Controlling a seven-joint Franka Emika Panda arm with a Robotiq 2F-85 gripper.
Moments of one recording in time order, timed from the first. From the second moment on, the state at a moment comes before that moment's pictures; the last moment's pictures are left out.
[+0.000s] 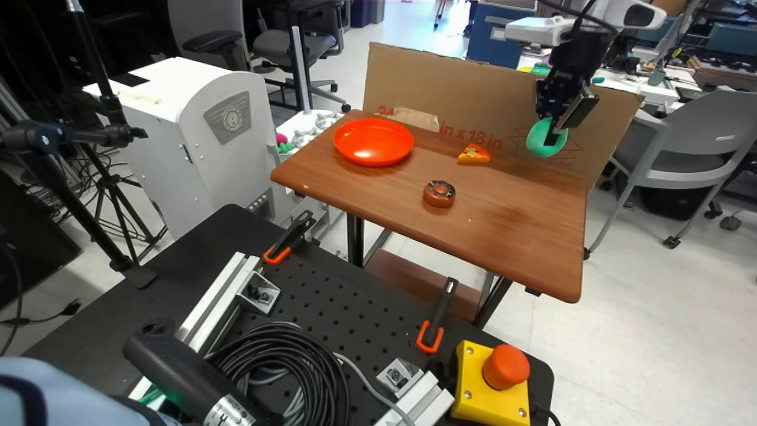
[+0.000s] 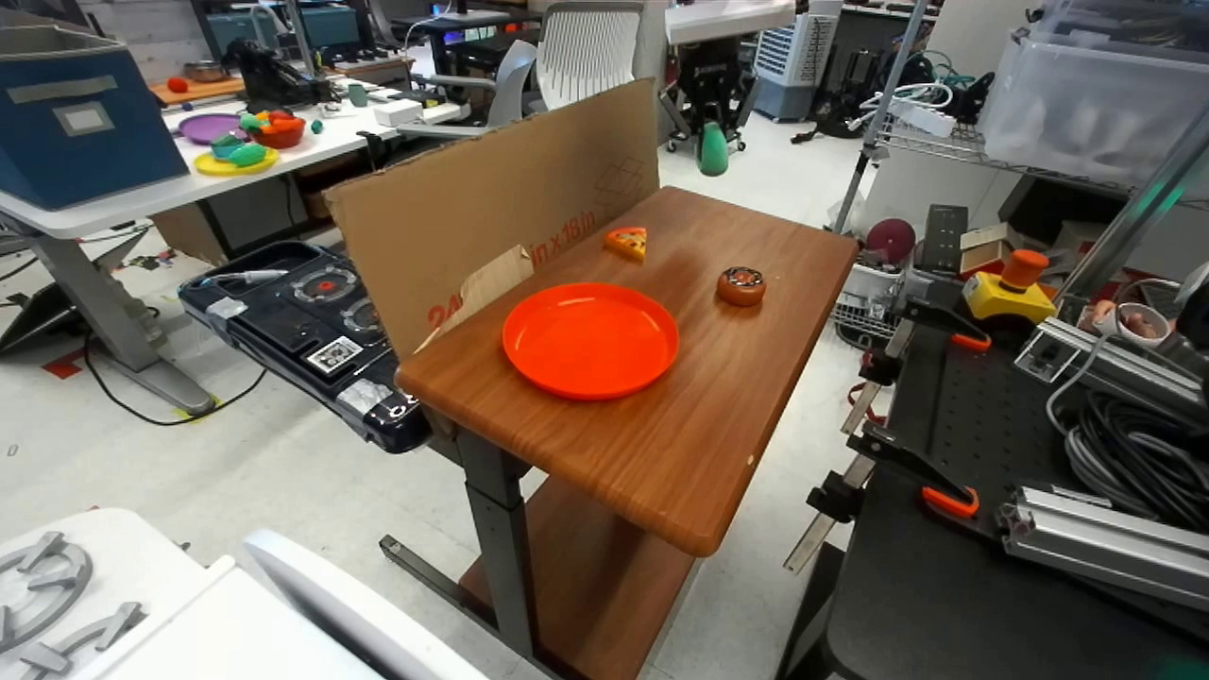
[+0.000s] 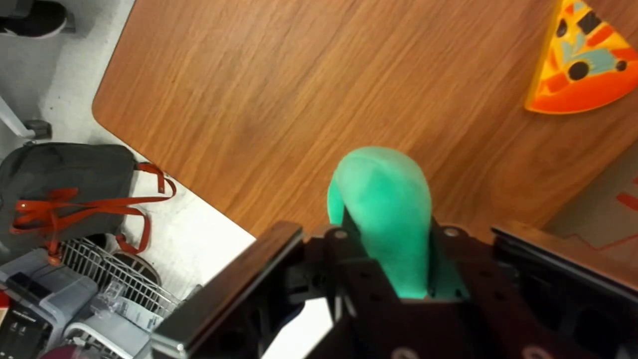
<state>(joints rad) -0.05 0.80 -0.18 -1.33 -0.02 1.96 0.73</state>
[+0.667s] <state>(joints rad) -0.05 1.04 -0.22 -1.10 -0.03 1.87 0.88</state>
